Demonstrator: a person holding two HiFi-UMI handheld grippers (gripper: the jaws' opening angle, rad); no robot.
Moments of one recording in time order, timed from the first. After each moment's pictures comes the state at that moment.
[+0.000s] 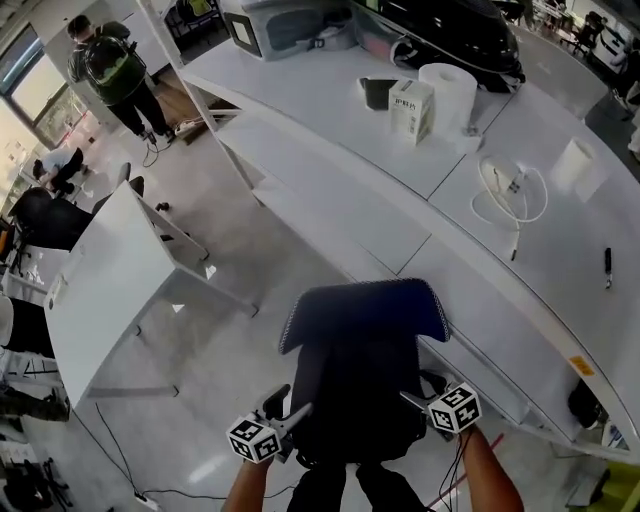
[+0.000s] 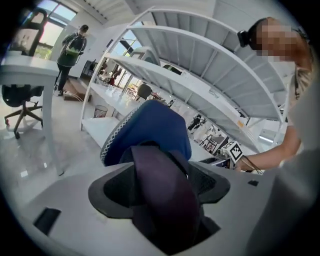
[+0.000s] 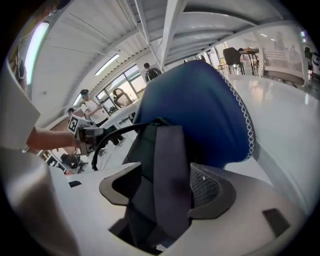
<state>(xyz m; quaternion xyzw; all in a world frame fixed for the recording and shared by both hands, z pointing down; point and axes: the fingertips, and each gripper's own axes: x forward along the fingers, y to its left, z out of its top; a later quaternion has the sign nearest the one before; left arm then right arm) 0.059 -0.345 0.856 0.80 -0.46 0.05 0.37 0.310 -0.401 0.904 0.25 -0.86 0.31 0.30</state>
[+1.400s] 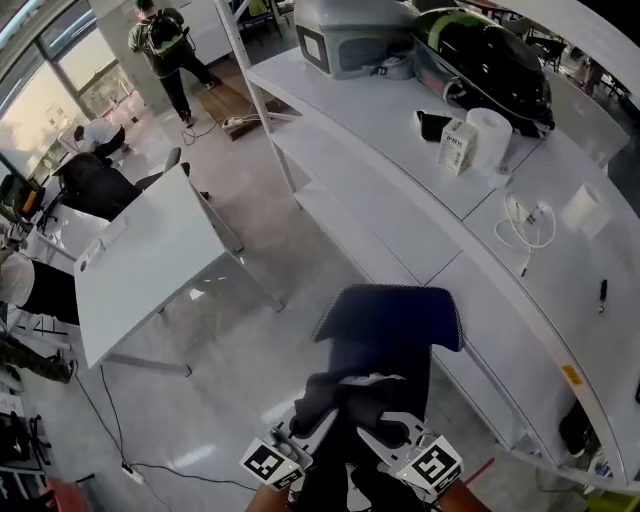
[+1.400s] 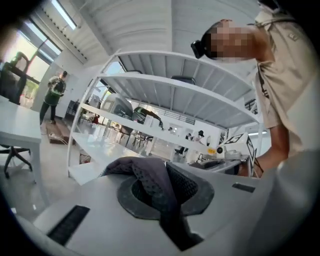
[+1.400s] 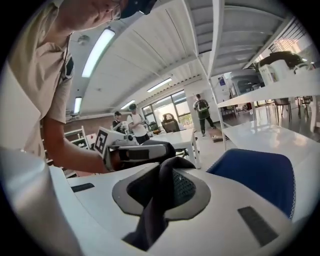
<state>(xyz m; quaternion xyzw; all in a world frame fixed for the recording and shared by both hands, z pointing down) 0.102 -0.297 0.638 0.85 -0.49 -0.05 0.18 0.153 -0.280 0.644 0.08 -0.97 0.15 0.16</state>
